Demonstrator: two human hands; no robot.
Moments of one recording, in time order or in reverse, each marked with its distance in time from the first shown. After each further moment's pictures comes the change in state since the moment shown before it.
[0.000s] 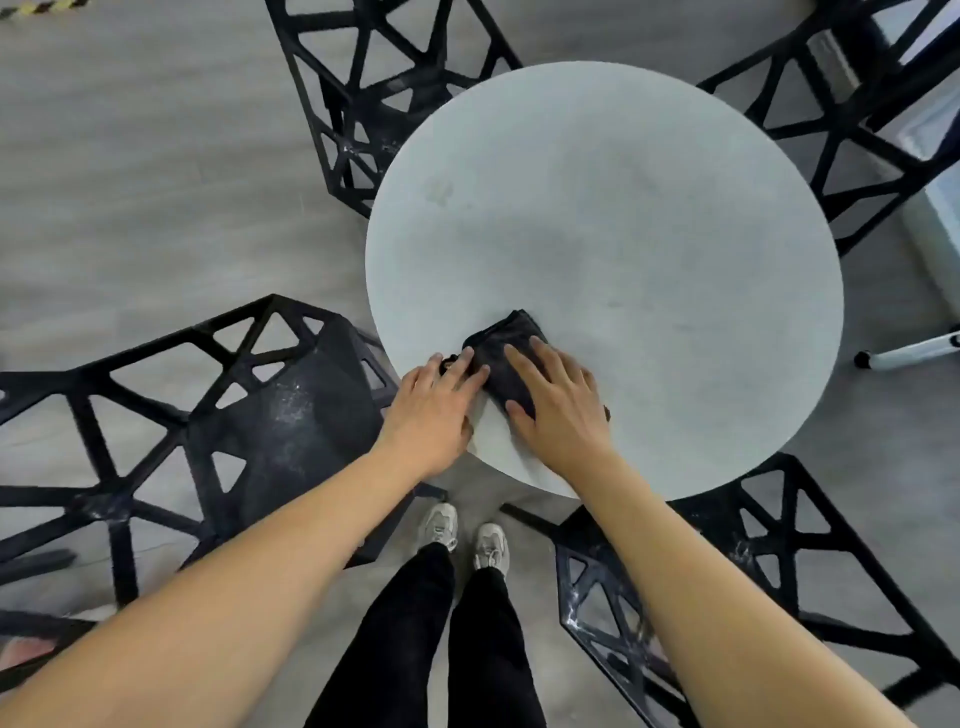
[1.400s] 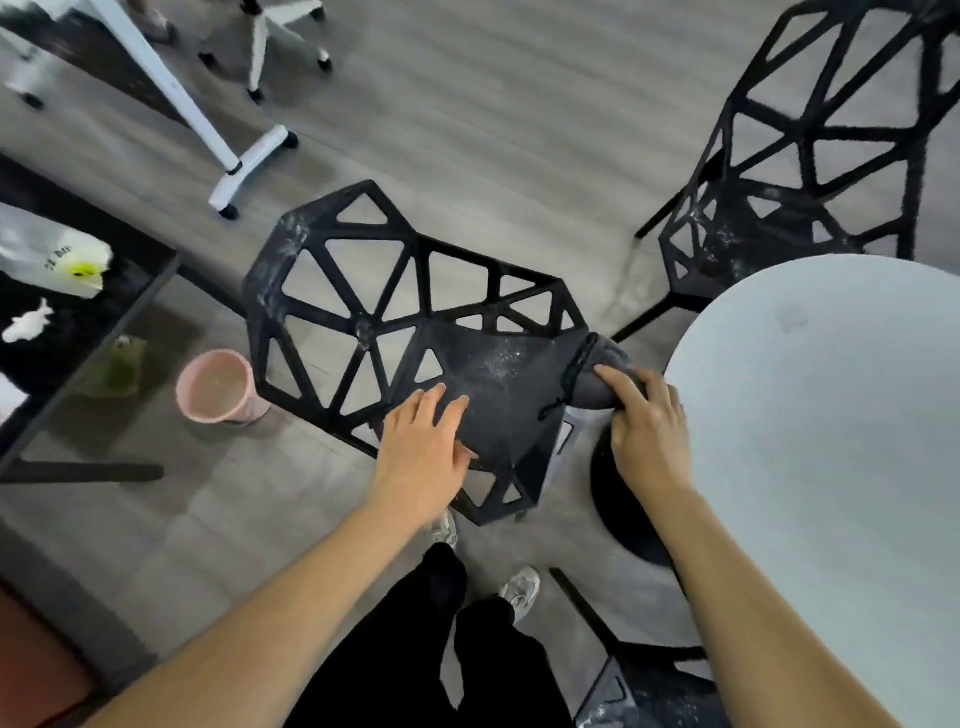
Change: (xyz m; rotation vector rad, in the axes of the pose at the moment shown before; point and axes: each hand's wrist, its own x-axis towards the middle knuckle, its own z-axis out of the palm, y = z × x) left_hand -0.240 -0.099 0.038 -0.415 0.270 -0.923; right_hand 0.061 -0.174 0.043 0.107 0.035 -0.535
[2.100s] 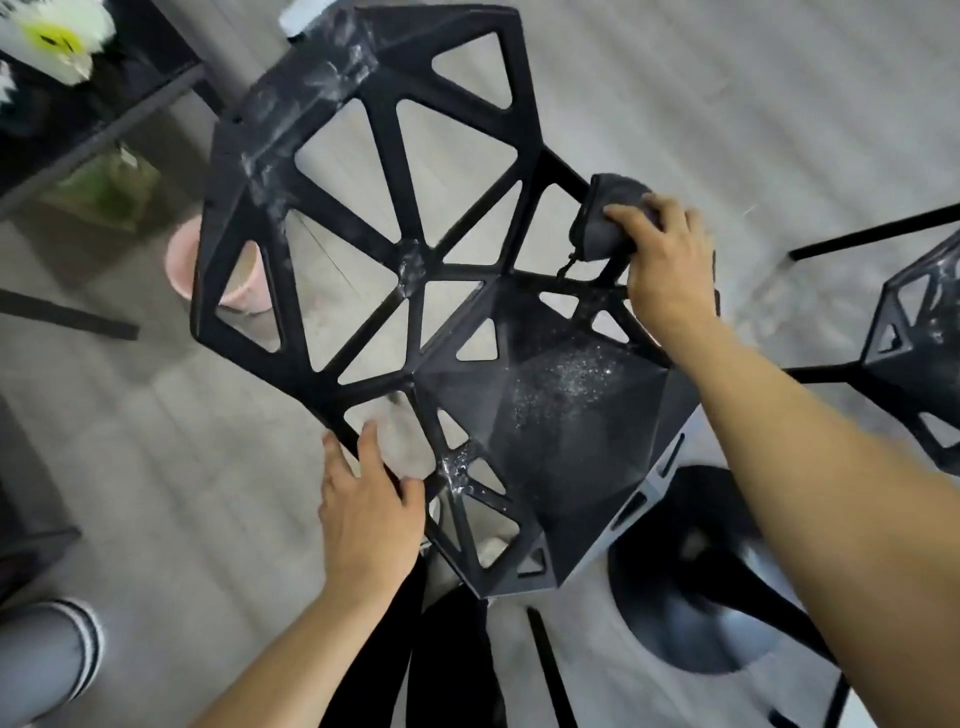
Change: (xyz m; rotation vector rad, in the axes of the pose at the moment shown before) left_hand 0.054 -0.087 0.158 -0.521 0.021 -0.915; right_hand 0.280 -0.045 0.247 -0.195 -0.094 -0.475
